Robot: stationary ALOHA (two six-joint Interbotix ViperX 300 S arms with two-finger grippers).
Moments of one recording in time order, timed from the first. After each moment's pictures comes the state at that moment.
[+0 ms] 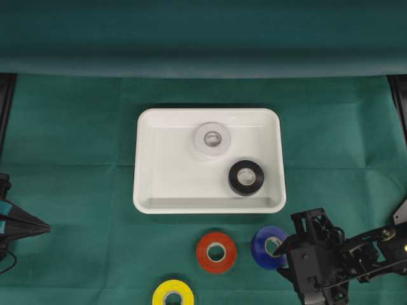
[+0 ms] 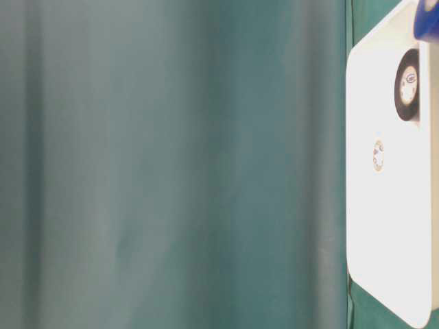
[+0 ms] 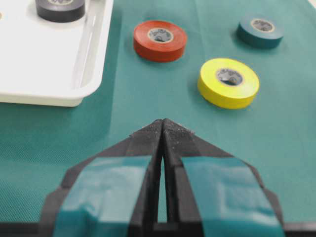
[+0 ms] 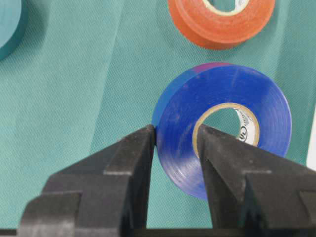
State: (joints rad) left arm -0.04 -1.49 1.56 -0.02 0.09 -0.09; right arm 0.24 -0.21 0.91 -0.56 0.26 0.66
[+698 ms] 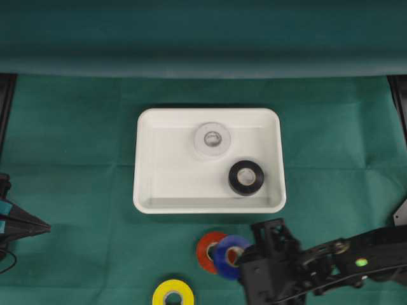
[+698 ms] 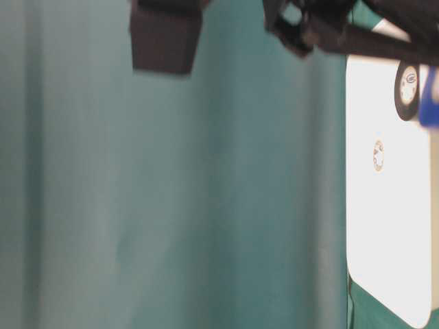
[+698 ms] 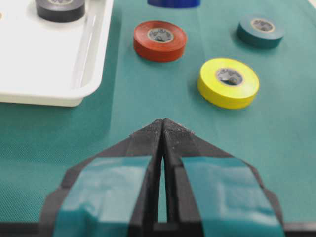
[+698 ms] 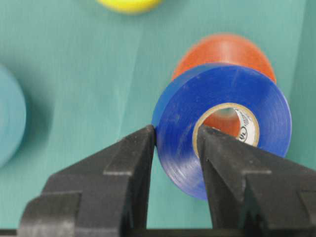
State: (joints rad) left arm -0.04 -1.49 1.56 -0.02 0.09 -0.10; right arm 0.25 0.01 0.66 -0.56 0.26 0.66
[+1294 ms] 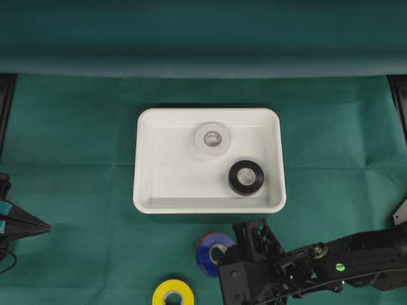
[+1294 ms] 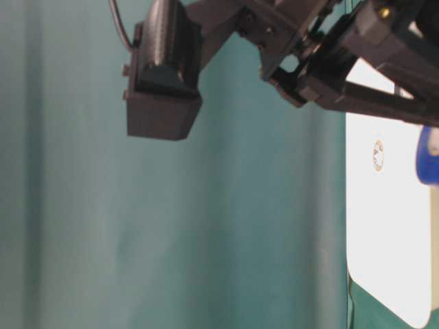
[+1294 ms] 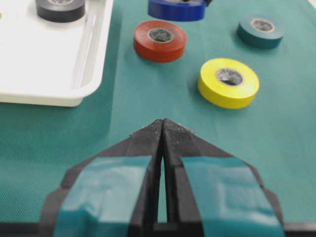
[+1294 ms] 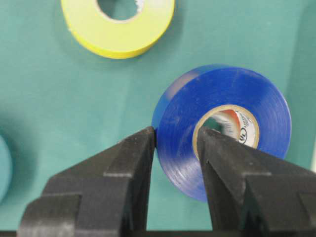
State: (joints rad) left arm -0.04 -1.49 1.56 -0.02 0.09 -0.09; right arm 0.23 0.06 0.56 -0.59 0.35 0.65
